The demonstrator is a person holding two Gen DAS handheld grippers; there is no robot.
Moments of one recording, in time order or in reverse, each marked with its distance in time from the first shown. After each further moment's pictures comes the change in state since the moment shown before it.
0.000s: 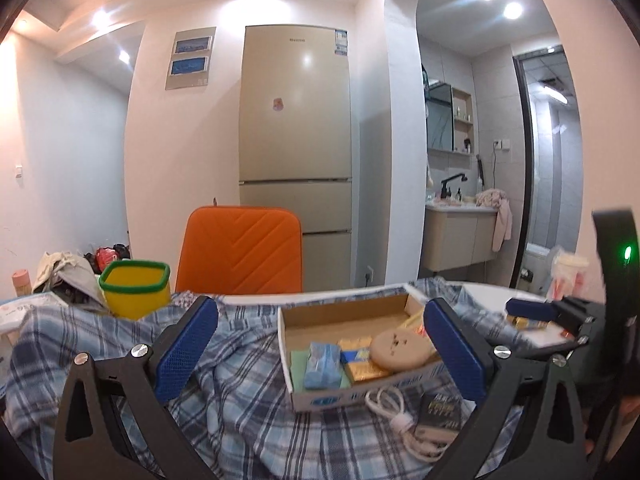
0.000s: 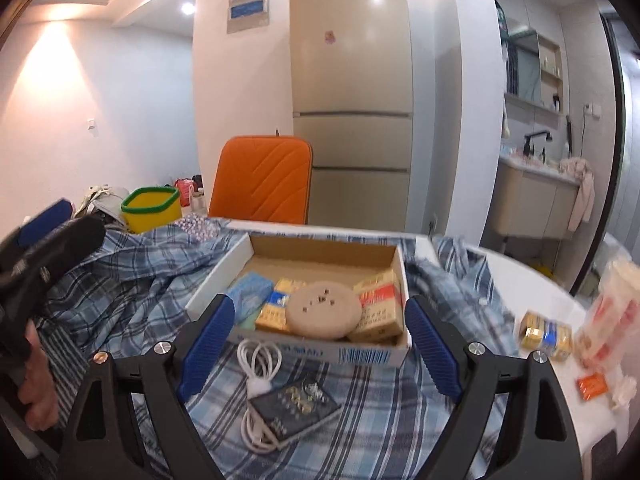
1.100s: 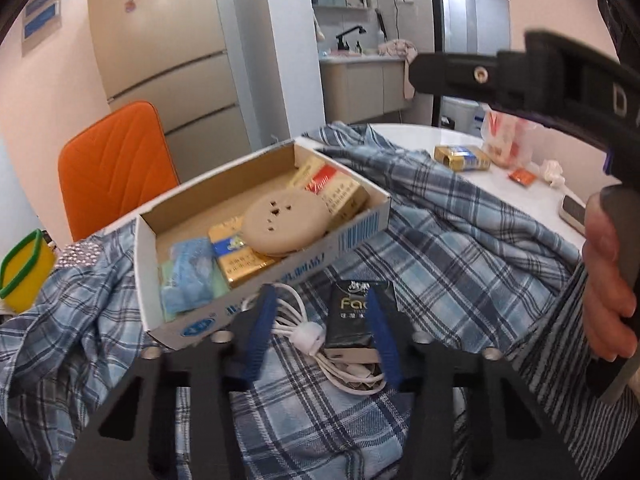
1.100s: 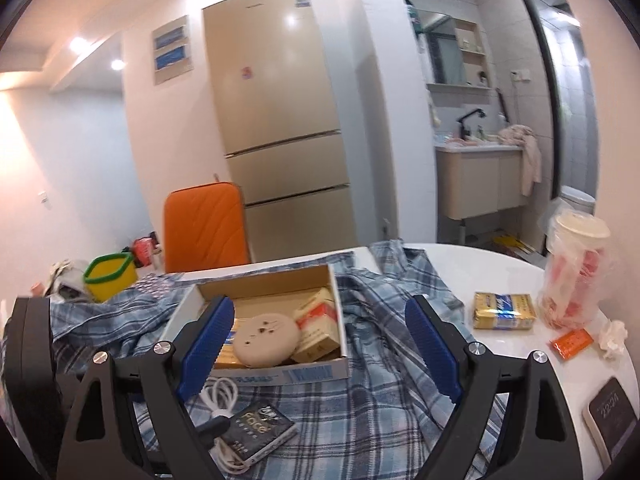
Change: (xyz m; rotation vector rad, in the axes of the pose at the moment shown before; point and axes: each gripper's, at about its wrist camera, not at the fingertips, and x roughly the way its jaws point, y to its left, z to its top) left arm 0.075 -0.091 -0.047 0.288 0.508 -0.324; right arm -0.026 -0.050 0.003 0.236 -0.106 -0.157
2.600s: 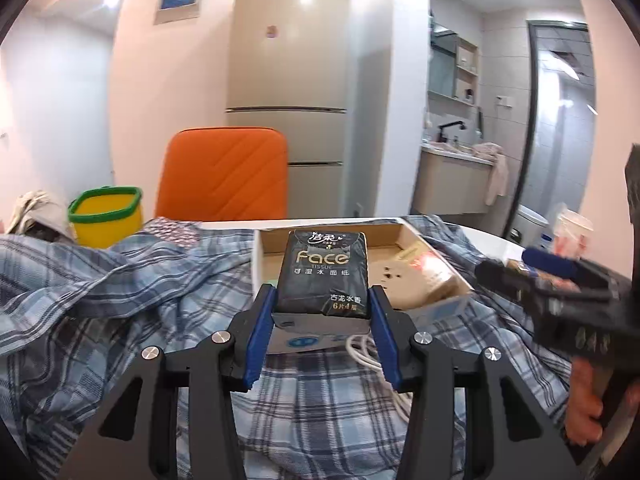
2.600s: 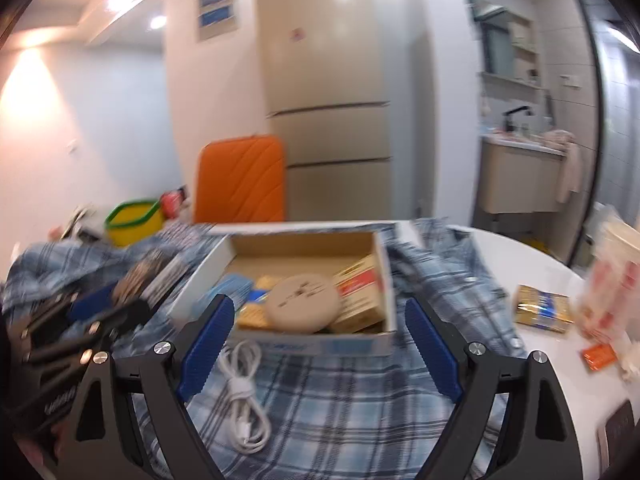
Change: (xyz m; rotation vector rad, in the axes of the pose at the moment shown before) left arm -0.065 0.064 -0.030 -0.371 -0.287 0.235; right arm 0.026 0.044 -0.023 -0.194 0.137 0.169
